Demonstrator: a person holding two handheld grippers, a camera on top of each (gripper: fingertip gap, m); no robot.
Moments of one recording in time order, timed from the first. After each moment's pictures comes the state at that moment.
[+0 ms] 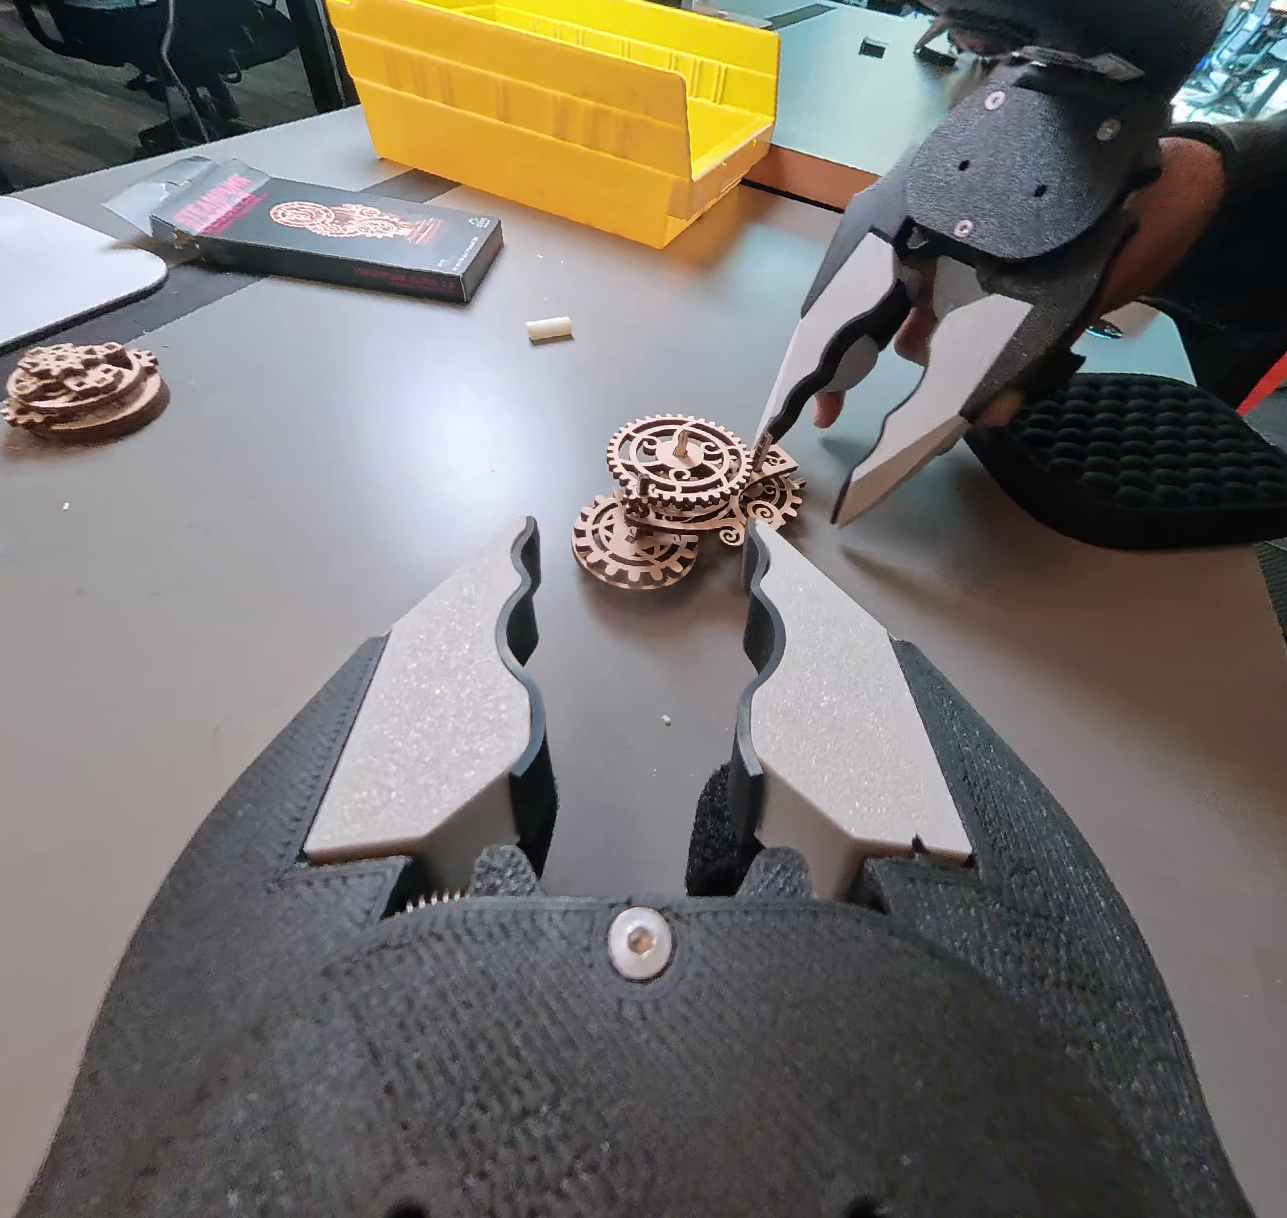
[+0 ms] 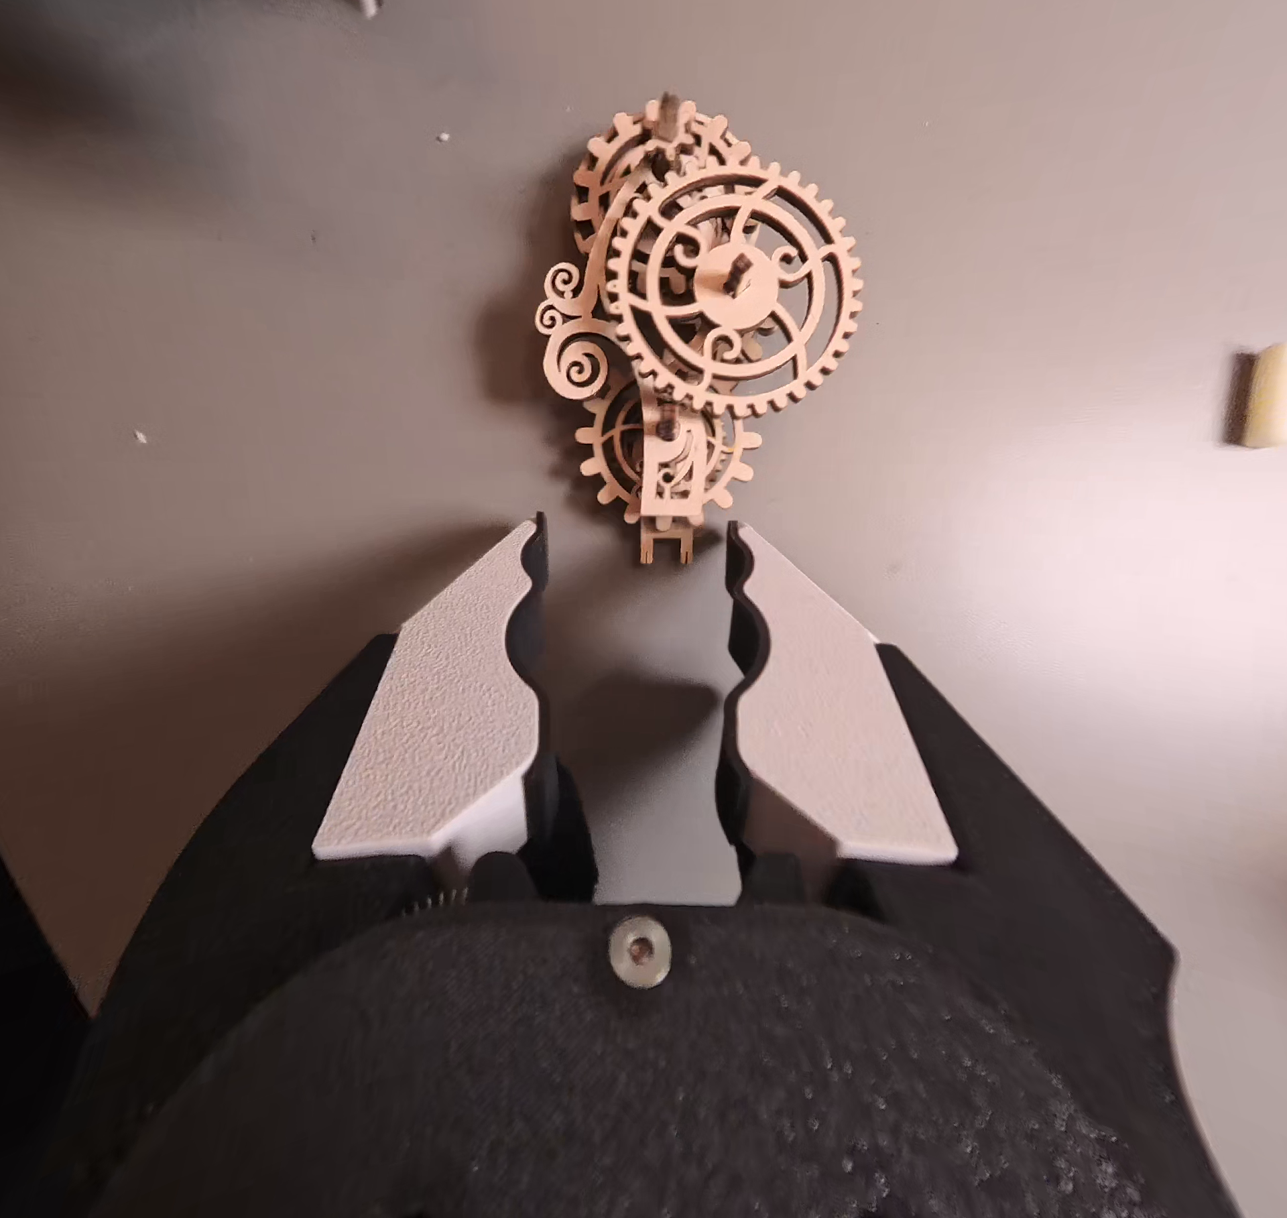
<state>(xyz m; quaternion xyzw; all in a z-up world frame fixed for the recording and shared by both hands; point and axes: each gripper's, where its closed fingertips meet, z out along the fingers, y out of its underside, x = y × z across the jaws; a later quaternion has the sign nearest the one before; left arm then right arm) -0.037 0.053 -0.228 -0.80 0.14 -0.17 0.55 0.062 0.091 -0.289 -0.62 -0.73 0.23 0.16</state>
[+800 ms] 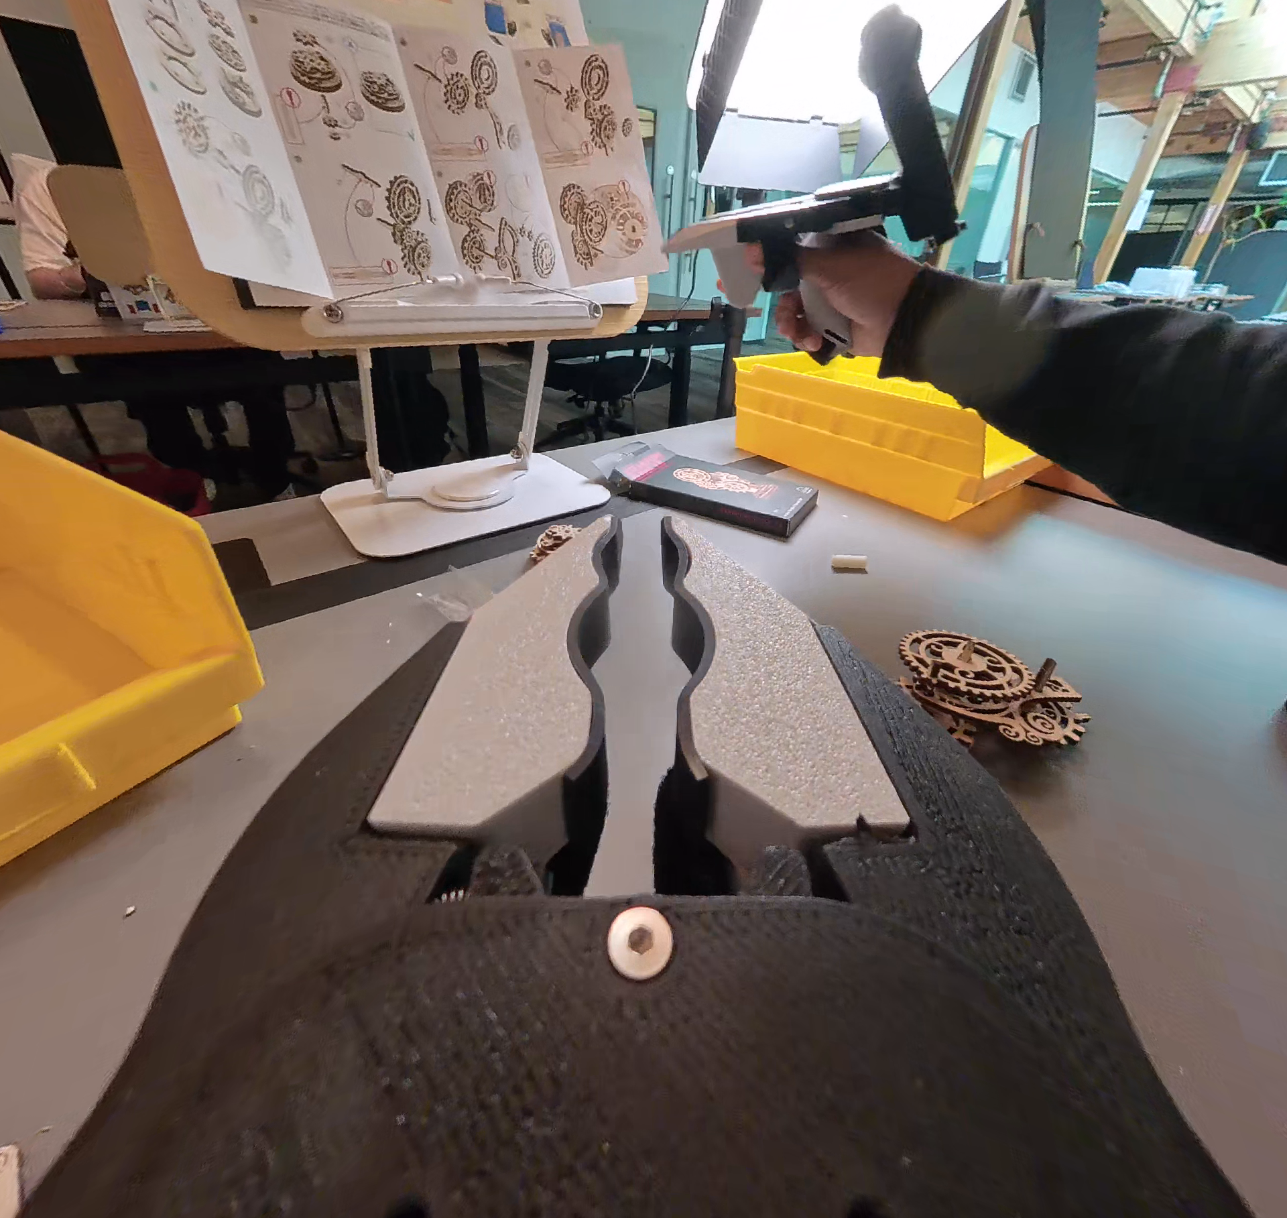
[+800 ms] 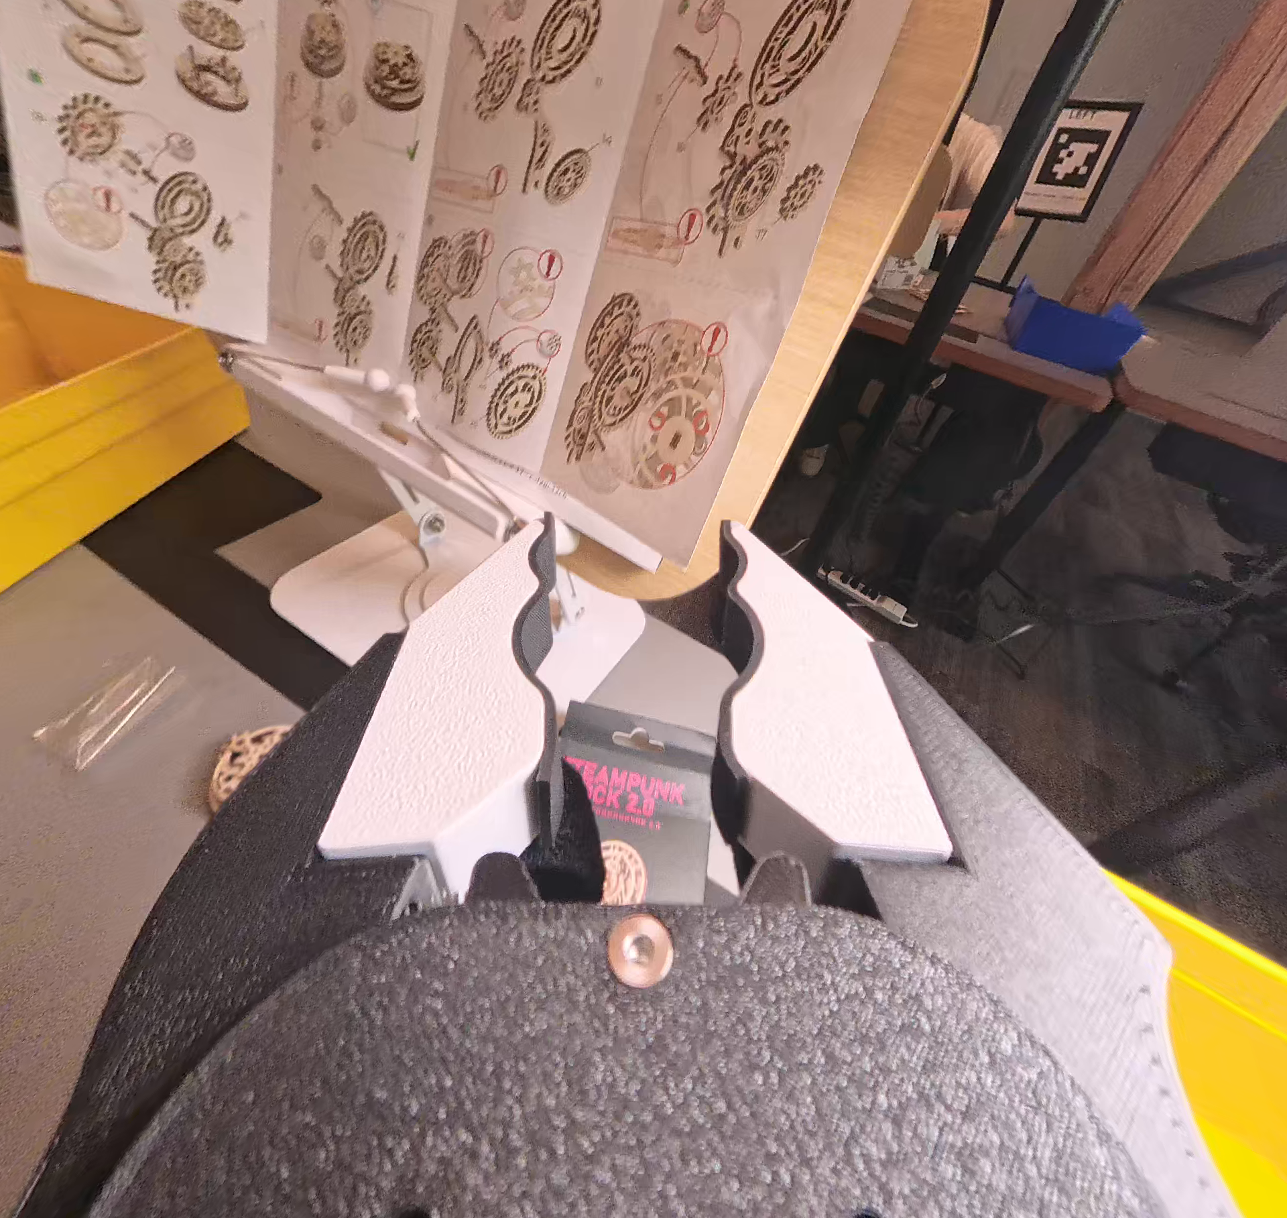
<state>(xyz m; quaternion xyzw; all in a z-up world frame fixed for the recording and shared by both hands) -0.161 0.033 -0.155 -0.69 -0.02 -0.01 0.72 -0.151 0.394 -0.081 -0.59 -0.48 0.31 0.57</state>
